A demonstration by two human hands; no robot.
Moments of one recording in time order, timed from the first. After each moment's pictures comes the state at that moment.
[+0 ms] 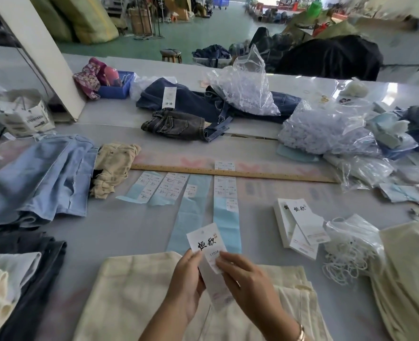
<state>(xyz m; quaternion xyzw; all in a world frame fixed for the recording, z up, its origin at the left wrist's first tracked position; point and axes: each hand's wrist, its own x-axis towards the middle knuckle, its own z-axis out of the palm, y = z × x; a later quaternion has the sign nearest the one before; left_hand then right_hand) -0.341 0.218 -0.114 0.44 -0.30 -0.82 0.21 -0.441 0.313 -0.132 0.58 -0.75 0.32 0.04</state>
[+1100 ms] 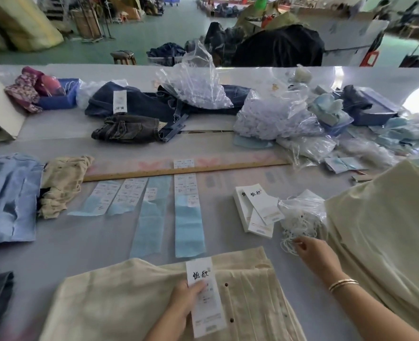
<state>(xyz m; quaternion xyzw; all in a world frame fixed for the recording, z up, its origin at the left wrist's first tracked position) -0.376 0.270 -0.198 0.52 -0.43 -0.74 0.03 -0.636 0.463 -0.179 0.22 -0.96 0.13 -0.10</state>
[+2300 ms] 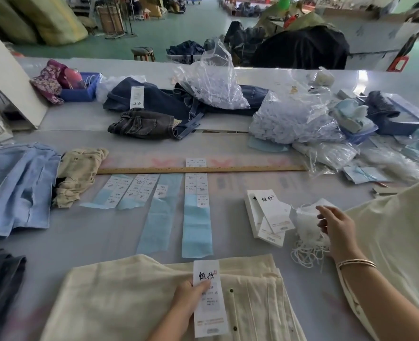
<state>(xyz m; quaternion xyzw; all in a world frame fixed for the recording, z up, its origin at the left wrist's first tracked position) -0.380 0.258 -0.239 0.53 -0.46 -0.71 0.03 -0.694 0.420 -0.143 0.06 -0.77 0.63 -0.09</state>
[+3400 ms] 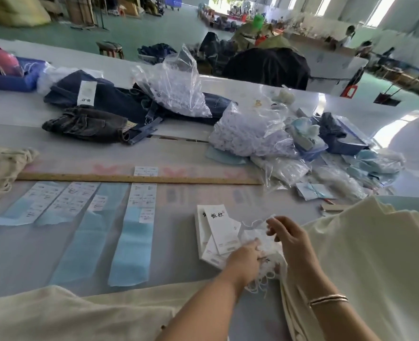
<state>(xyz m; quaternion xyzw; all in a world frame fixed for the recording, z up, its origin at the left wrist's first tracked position) -0.655 0.345 -0.206 0.05 -0.96 -0.29 0.00 -0.695 0.428 -0.090 0.21 -0.76 0.61 -0.11</state>
